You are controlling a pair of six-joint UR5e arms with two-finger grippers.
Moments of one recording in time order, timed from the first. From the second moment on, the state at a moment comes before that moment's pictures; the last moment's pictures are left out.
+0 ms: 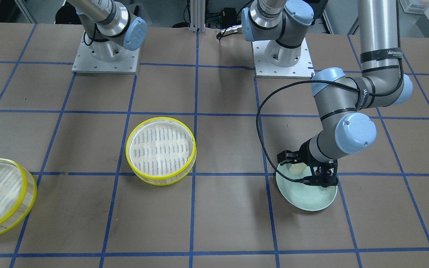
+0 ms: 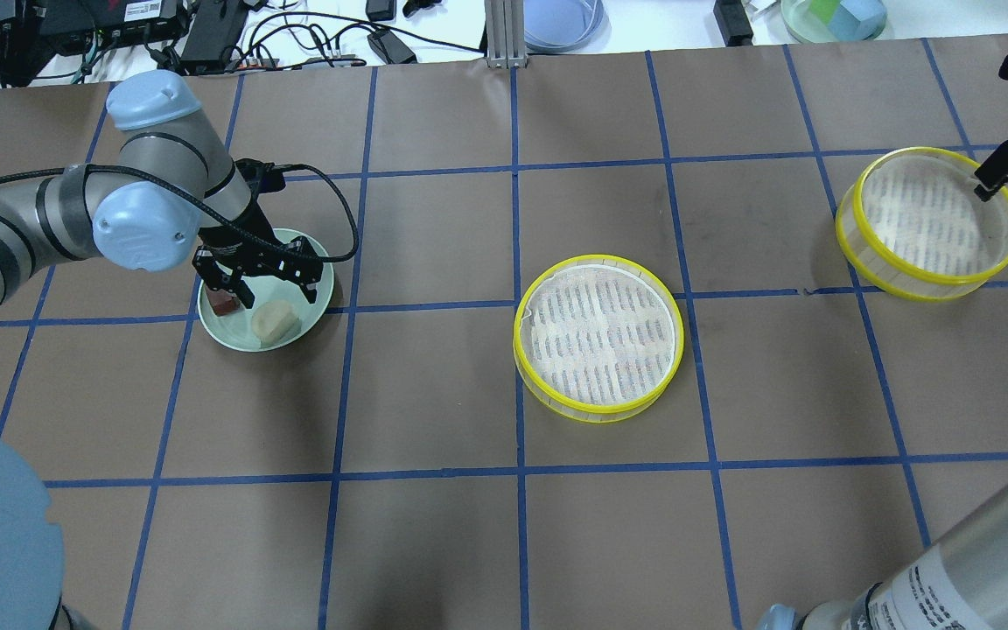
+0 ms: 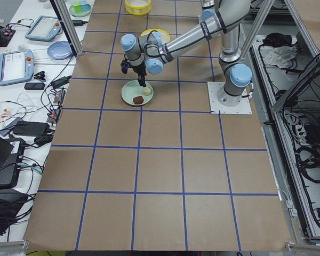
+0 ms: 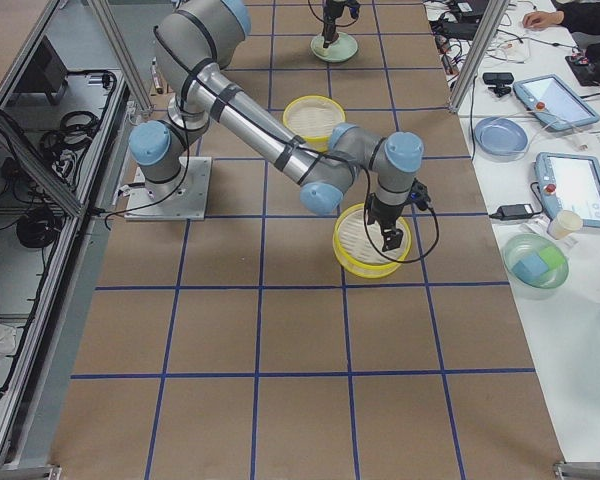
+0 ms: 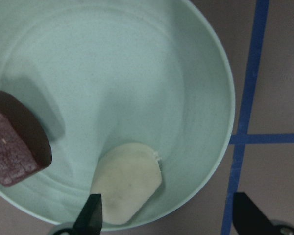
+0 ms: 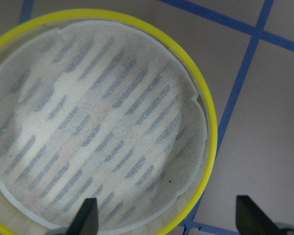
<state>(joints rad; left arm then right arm) -1.42 -1.95 -1.79 -1.17 1.54 0.14 0.98 -1.04 1.46 -2.04 -1.65 -0.90</state>
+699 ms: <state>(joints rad) -1.38 -1.99 -1.80 -1.11 1.55 0.18 0.93 -0.94 1.47 -2.11 -1.65 -0.91</state>
